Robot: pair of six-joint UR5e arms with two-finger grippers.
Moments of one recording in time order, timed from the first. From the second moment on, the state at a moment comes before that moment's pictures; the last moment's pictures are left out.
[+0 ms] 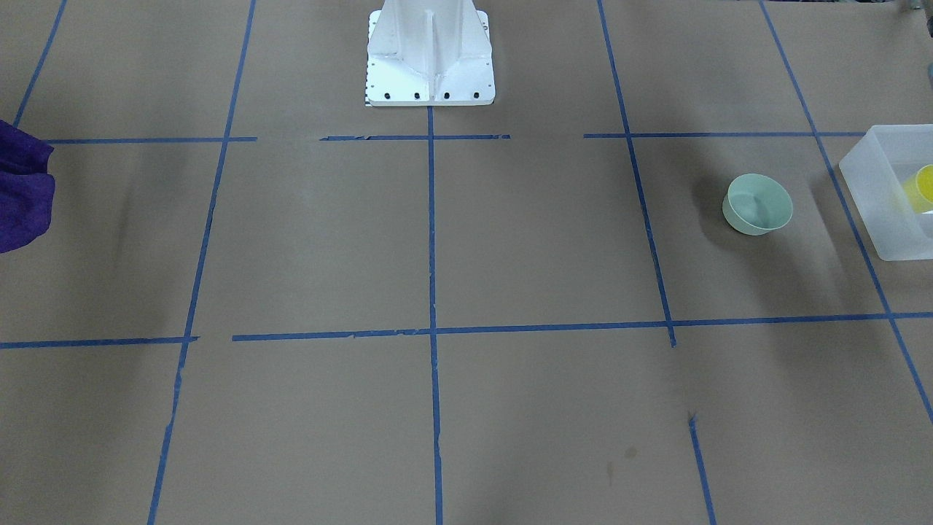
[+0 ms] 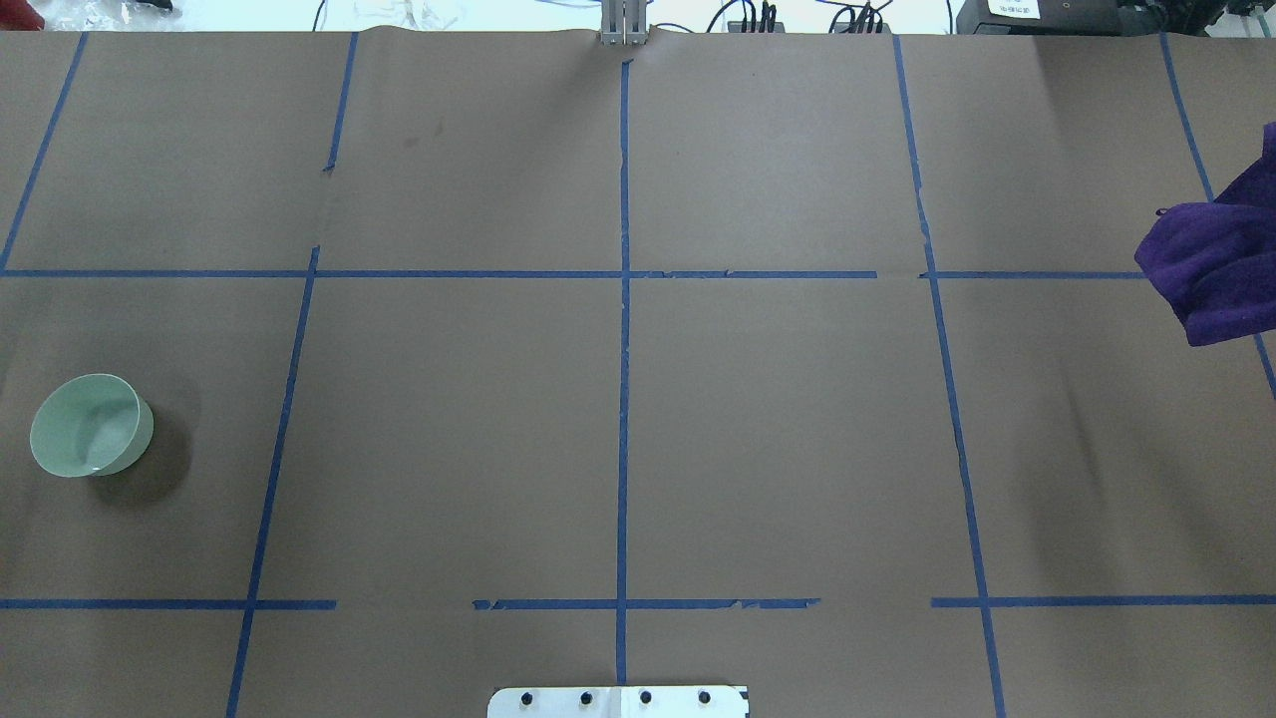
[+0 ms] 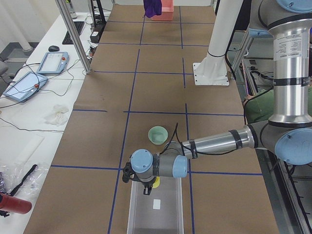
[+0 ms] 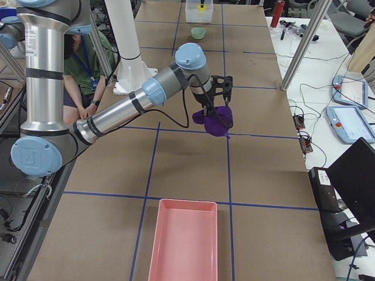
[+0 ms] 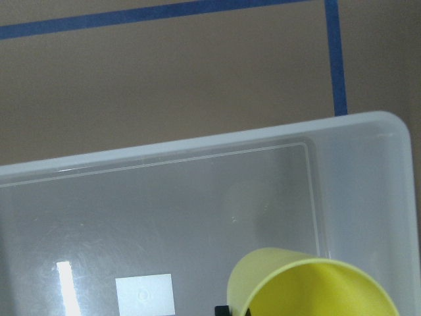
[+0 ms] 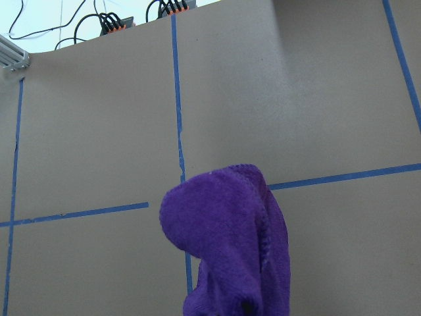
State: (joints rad) left arm -1.49 -1.46 -1.38 -1.86 -2.37 0.08; right arm 1.48 -1.64 2.19 -1.49 2.46 0.68
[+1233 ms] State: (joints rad) left arm -1.61 -1.36 -1.74 -1.88 -2.27 0.13; right arm 1.55 -1.67 2.19 -1.49 2.44 0.67
